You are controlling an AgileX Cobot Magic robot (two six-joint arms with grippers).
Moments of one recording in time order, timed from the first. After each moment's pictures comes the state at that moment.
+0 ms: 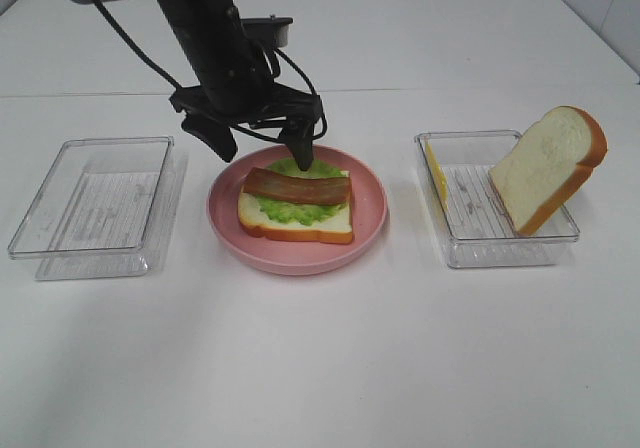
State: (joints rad) left arm -0.46 2.31 -1.98 -0.21 1.08 -0.03; right arm 0.03 0.00 -0.45 -0.02 1.11 0.09
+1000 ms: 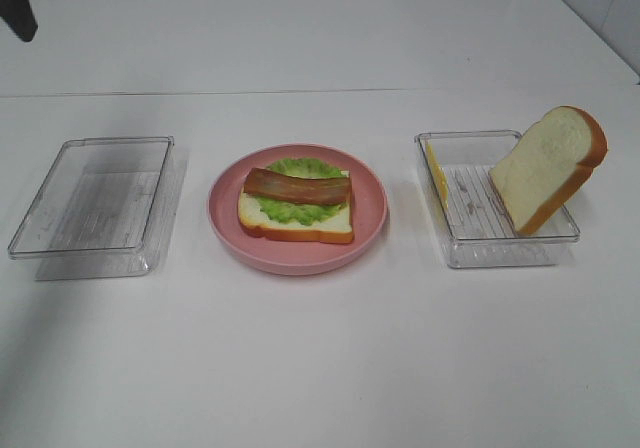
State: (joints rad) left arm 0.01 1.77 -1.70 -0.11 1.21 0.03; right arm 0.03 0.00 -0.45 -0.02 1.11 0.09
